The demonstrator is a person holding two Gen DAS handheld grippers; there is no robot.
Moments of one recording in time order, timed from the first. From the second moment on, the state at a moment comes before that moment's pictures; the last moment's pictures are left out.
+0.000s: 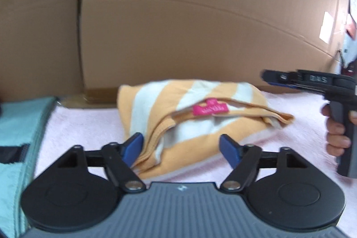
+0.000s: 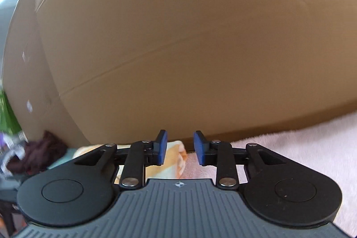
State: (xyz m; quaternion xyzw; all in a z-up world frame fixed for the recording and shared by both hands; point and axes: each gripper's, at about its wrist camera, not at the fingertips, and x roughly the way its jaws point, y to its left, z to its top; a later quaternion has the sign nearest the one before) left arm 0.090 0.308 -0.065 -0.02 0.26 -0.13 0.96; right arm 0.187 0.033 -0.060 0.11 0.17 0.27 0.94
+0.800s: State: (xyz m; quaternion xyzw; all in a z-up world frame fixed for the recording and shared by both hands) left arm 0.053 0.328 -0.044 -0.04 0.18 -0.19 0.97; right arm 0.183 0.119 -0.064 0.03 0.19 0.38 0.91
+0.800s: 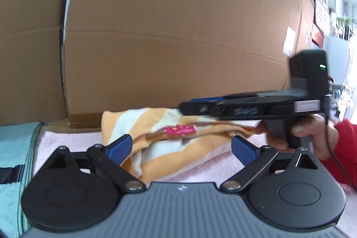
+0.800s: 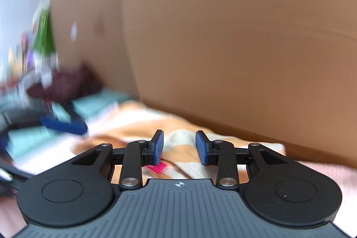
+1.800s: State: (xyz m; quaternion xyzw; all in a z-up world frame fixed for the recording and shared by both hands) left arm 0.085 0.321 -0.040 -0.09 0.18 -0.10 0.97; right arm 0.174 0.076 -0.084 0.04 0.23 0.27 0.93
